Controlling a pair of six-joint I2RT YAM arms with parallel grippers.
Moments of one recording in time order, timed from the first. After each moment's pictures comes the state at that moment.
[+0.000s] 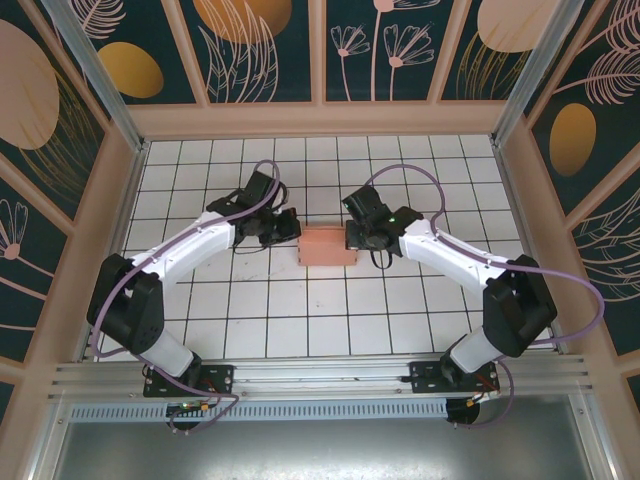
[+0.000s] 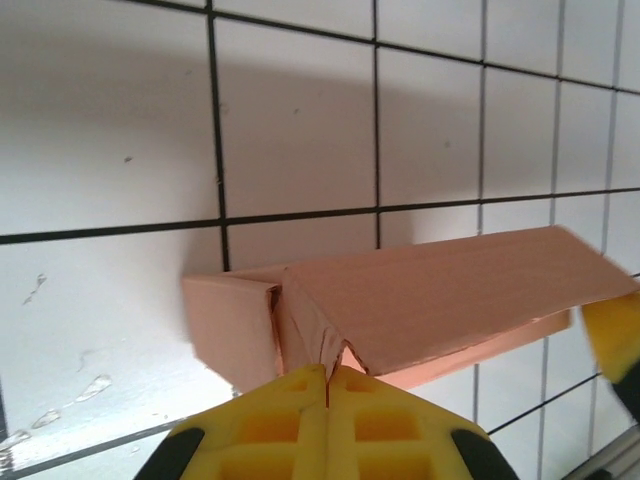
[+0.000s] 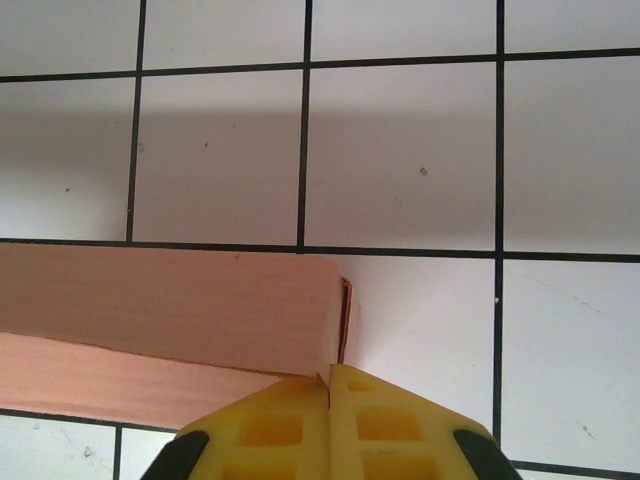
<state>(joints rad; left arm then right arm) -0.55 1.59 1.15 -0.54 0.28 -0.72 0.71 1.53 1.12 -0.63 0.19 0.59</state>
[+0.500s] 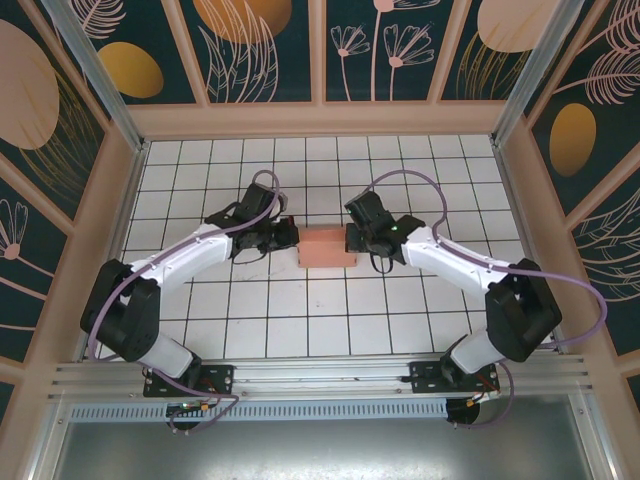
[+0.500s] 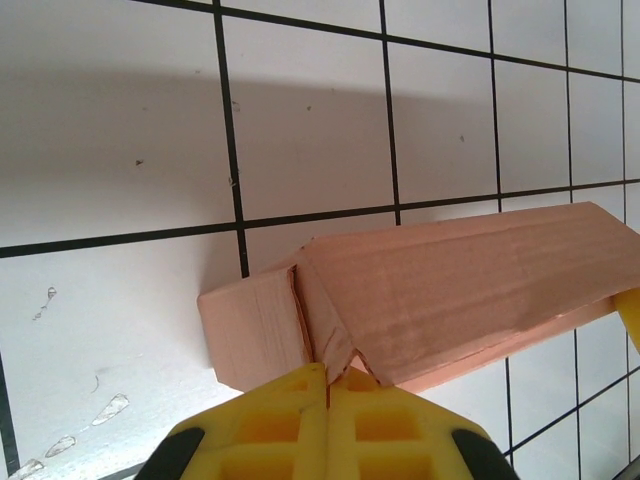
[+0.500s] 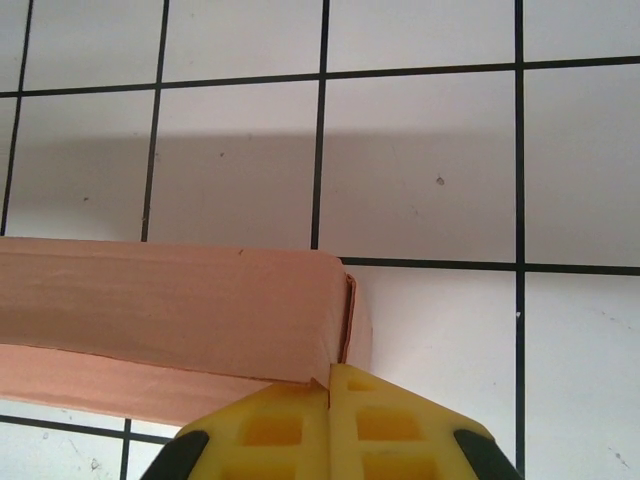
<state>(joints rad) -0.55 1.53 1.01 -0.39 0.26 -0.69 0.72 1.48 1.02 -0.50 0.18 0.59</state>
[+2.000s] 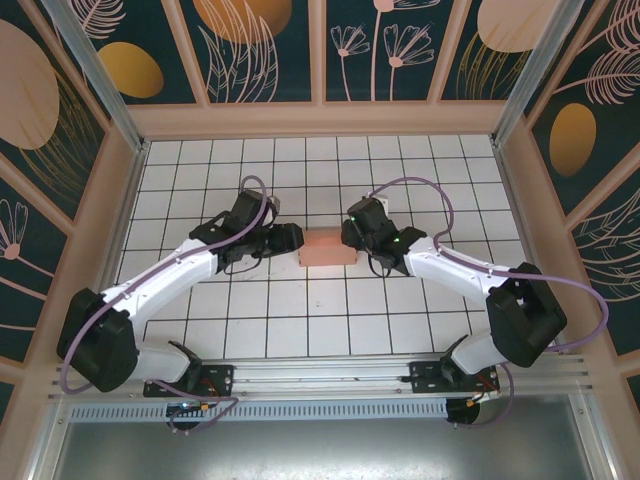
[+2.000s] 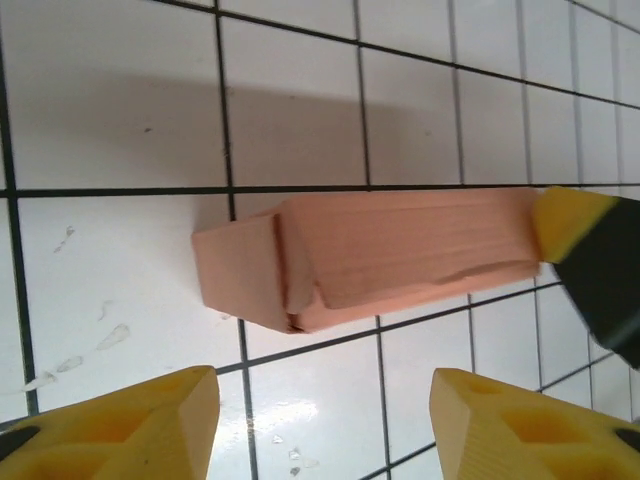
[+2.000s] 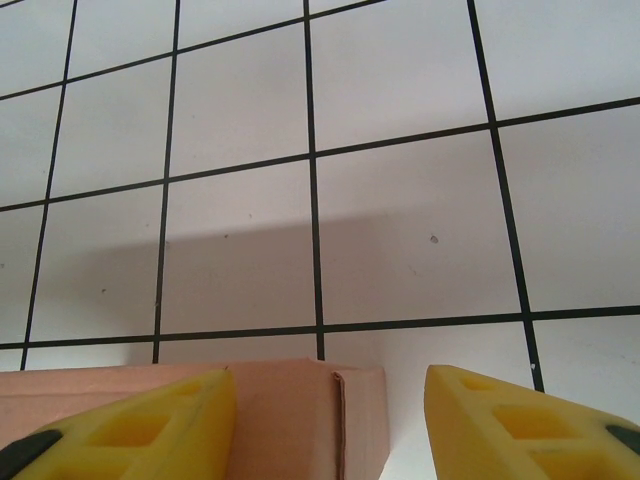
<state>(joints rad) -0.60 1.35 0.96 -0.44 0.21 -0.77 0.73 1.46 0.92 -0.29 0.29 0.69</state>
